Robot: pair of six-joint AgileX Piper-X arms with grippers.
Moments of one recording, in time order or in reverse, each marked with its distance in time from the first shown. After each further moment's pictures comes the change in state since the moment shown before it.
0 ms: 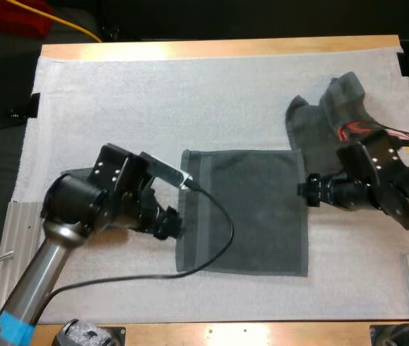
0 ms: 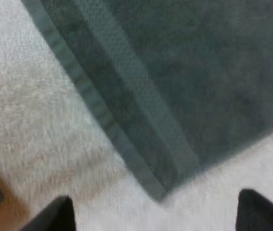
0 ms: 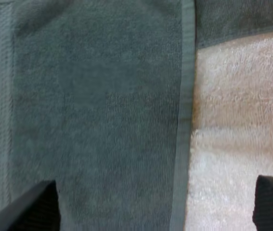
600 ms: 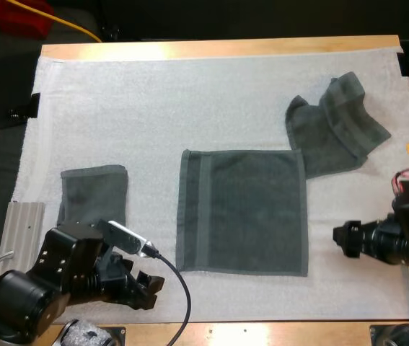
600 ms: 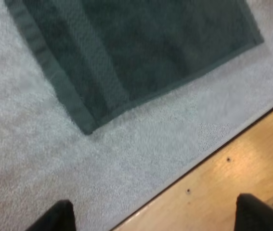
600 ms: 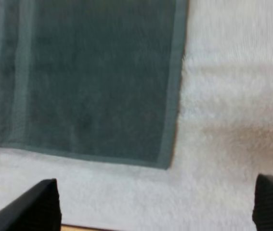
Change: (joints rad) left arm 0.000 -0.448 0.201 0.123 0.152 -0.135; right arm 0.000 -0.379 0.133 0.186 -0.062 0.041
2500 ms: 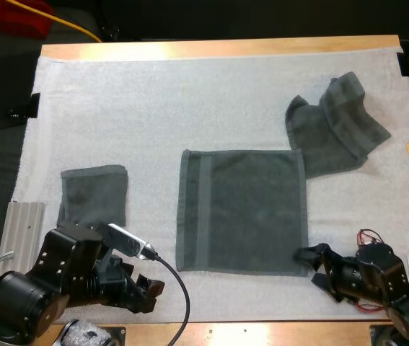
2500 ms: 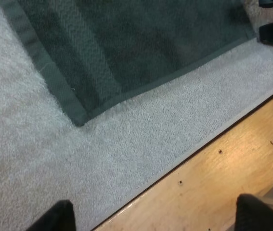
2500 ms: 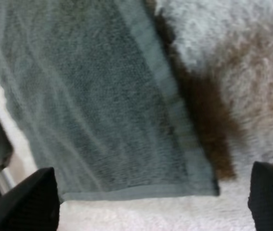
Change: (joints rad) left arm 0.000 -0.001 0.000 0.024 0.023 -0.002; right arm 0.000 -0.068 0.949 -1.148 -0.314 0.785
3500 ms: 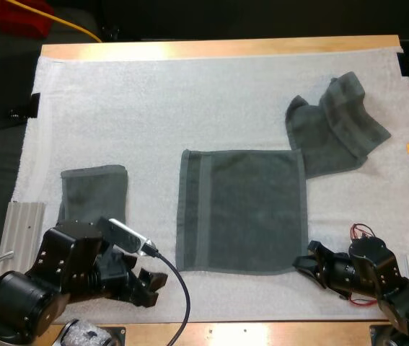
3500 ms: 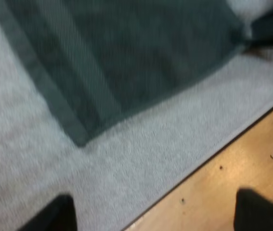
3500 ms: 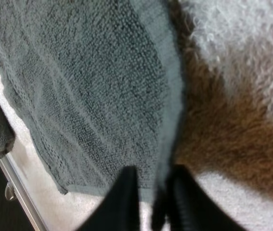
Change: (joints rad) left arm 0.000 0.002 0.000 -0.094 0.000 0.002; right arm 0.000 0.144 0.000 -0.167 -0.068 -0.002
